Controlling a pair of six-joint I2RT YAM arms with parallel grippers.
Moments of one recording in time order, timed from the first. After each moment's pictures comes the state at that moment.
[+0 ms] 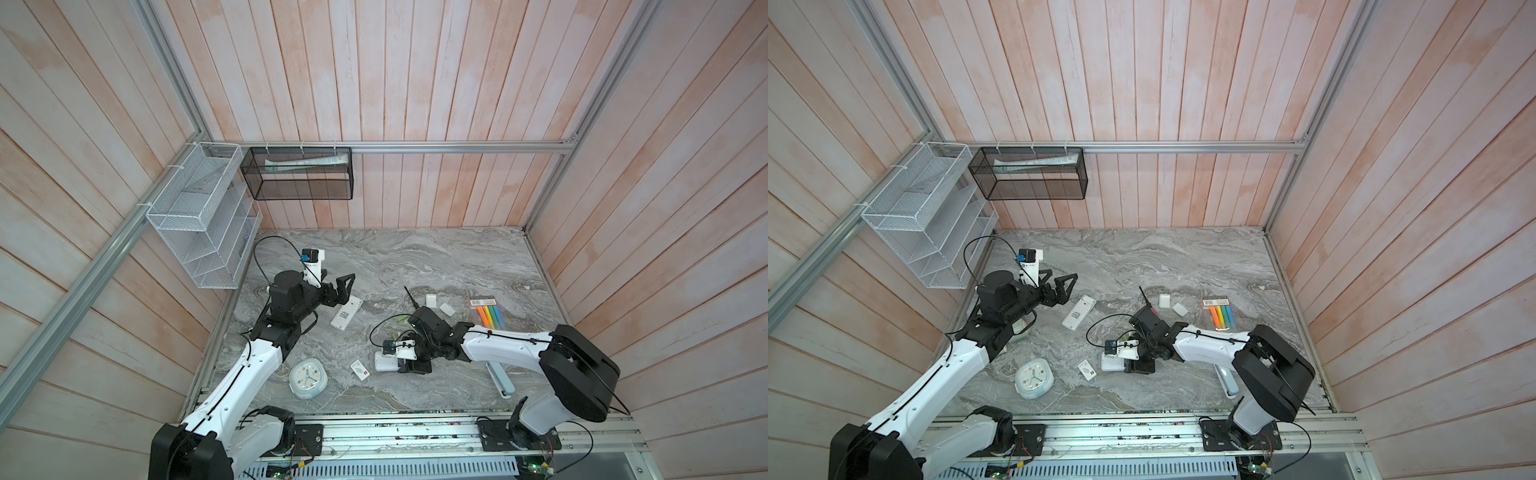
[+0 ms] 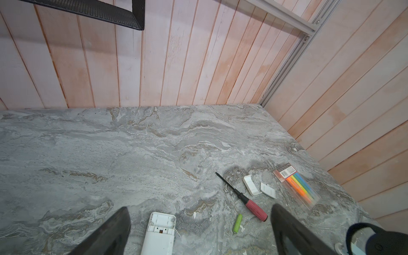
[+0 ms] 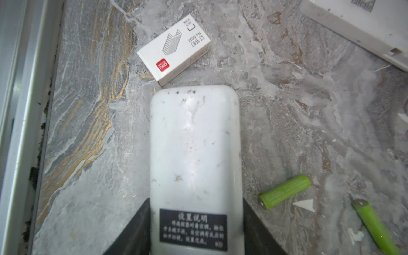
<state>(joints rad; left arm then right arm) -0.25 1.06 0.73 0.06 0.30 -0.22 0.90 1.59 0.79 -0.26 -0.36 -0.65</state>
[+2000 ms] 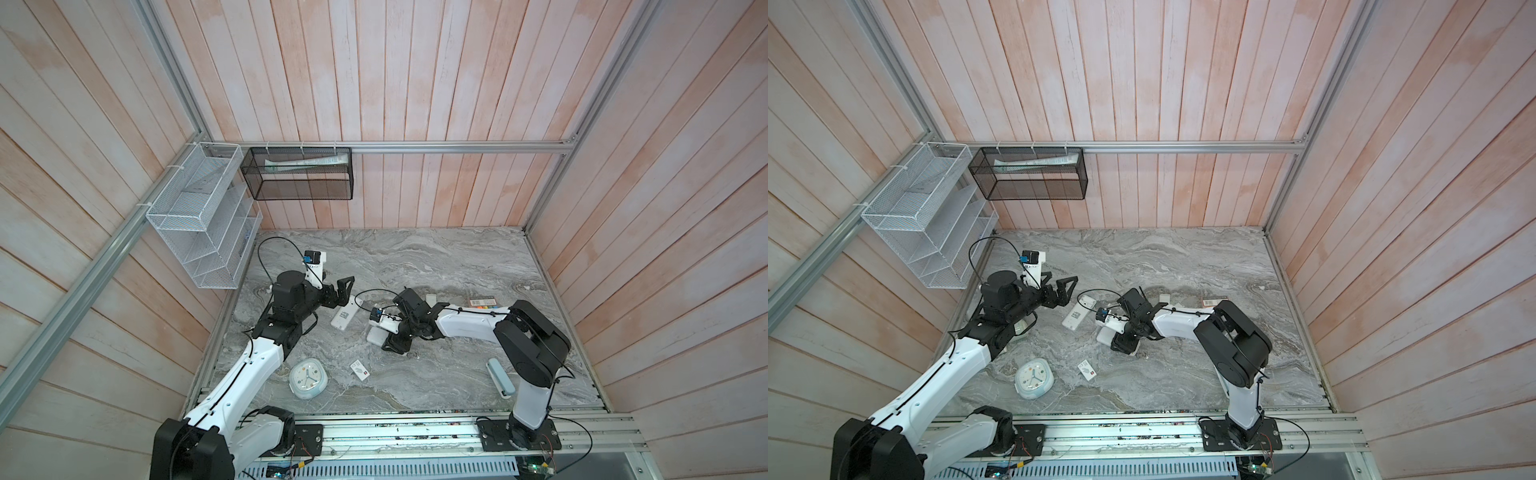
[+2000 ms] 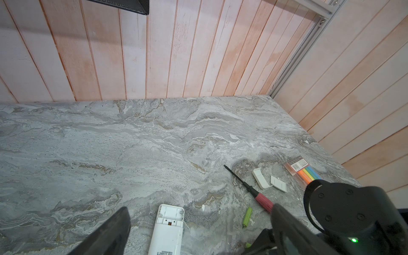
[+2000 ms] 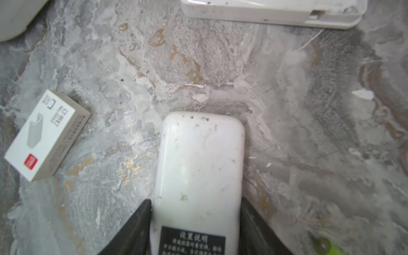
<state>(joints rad) -0.25 1.09 0.73 0.04 0.28 -0.18 0.83 1.87 1.05 -0.21 -0.32 -0.31</state>
